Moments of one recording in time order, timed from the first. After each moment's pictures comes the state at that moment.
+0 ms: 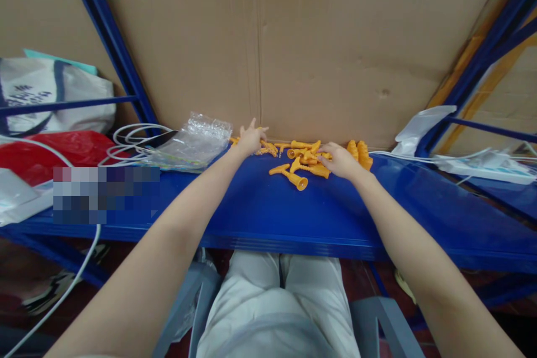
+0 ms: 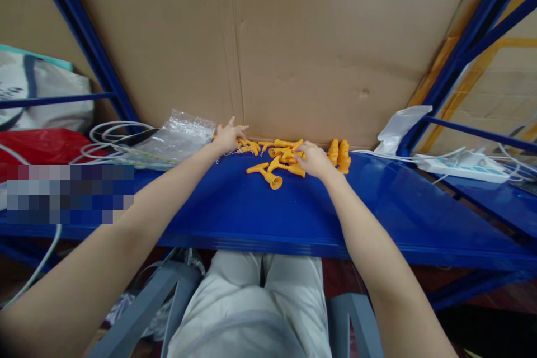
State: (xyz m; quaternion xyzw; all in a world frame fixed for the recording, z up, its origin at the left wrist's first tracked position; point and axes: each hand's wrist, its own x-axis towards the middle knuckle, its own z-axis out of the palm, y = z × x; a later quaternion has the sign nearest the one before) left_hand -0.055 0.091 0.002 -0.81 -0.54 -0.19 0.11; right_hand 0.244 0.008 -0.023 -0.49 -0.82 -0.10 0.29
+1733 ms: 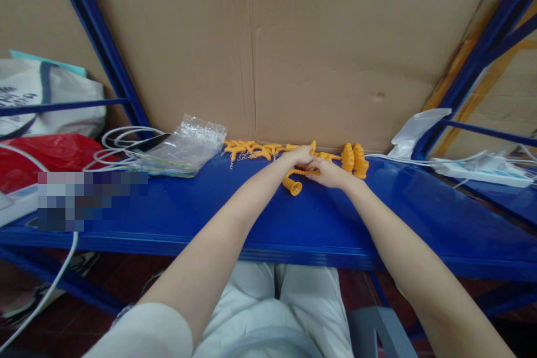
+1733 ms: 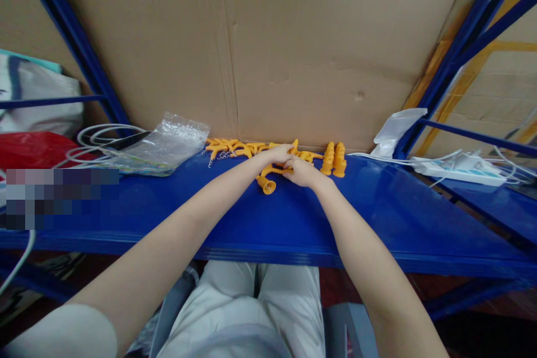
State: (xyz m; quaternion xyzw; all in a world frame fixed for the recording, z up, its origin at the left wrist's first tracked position) left_hand 0.112 0.103 -0.020 -0.88 -0.45 -0.11 -0.08; right_hand 0.231 0.013 -0.041 -0.46 -0.86 -0.01 0.22
